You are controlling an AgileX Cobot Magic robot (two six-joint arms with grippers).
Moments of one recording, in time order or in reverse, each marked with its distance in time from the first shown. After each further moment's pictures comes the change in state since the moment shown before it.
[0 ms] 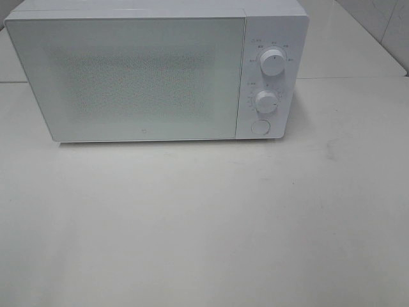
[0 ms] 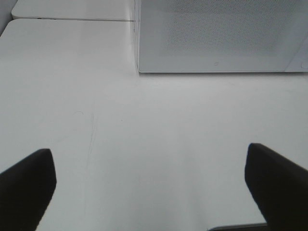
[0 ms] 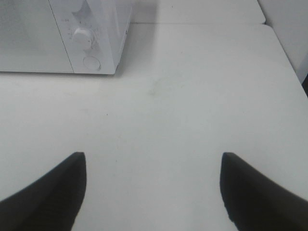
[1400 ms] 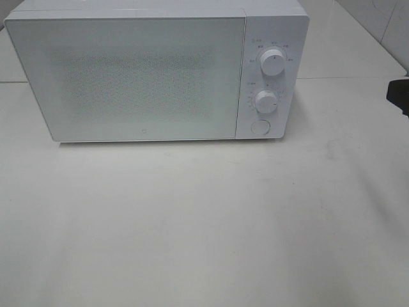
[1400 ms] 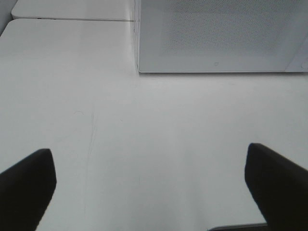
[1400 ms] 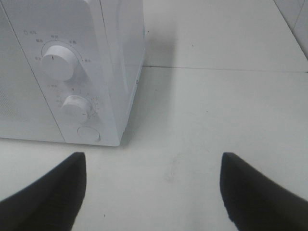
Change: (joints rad) left arm 0.000 0.000 0.000 0.000 -0.001 0.000; right arm 0.000 0.866 0.103 0.000 -1.004 0.000
